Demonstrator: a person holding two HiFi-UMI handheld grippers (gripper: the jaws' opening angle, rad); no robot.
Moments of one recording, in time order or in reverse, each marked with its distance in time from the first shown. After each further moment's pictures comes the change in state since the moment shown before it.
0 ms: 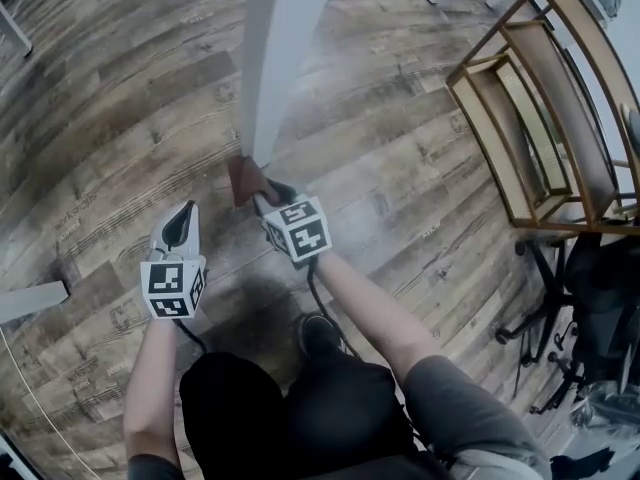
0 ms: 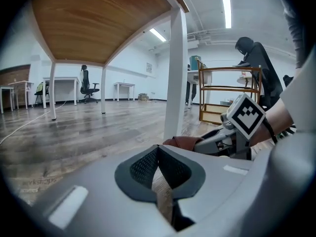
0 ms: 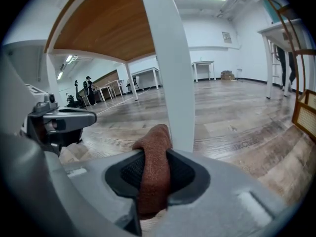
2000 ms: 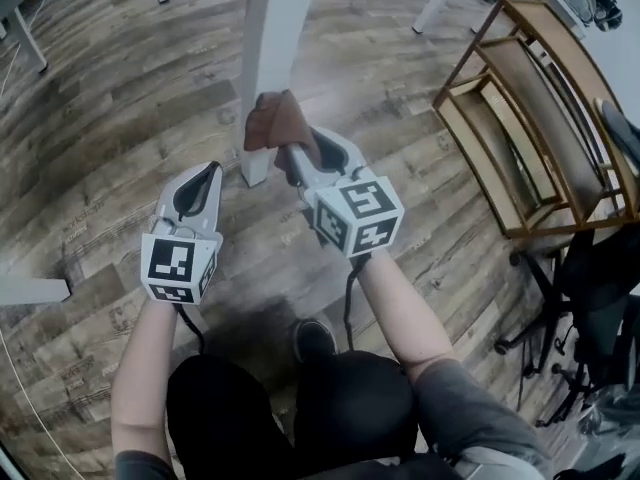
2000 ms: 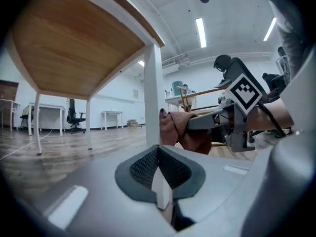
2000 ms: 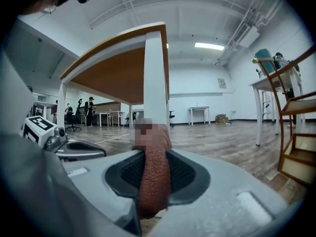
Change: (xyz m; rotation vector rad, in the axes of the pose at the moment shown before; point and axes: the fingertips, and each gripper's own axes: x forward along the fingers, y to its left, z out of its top) left arm -0.023 -0.066 0.156 0.146 -0.309 -0.104; right arm -0.168 -0.019 0.187 -0.114 -0.484 -0.085
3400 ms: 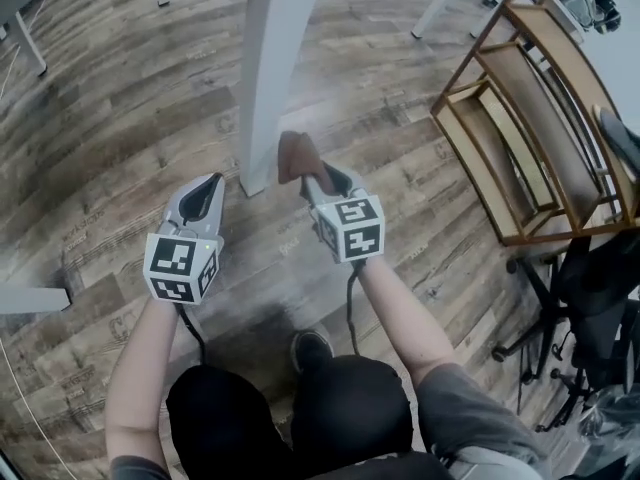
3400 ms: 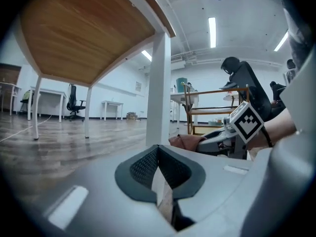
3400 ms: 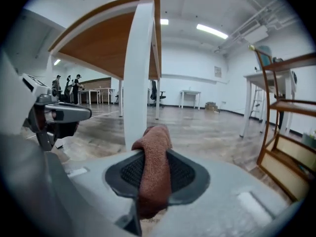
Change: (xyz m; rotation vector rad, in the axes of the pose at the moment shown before) left arm 0.018 0.010 -0.028 -0.102 0.075 -0.023; right arm 0.006 -0.048 -0.099 -0.062 0.259 -0.129
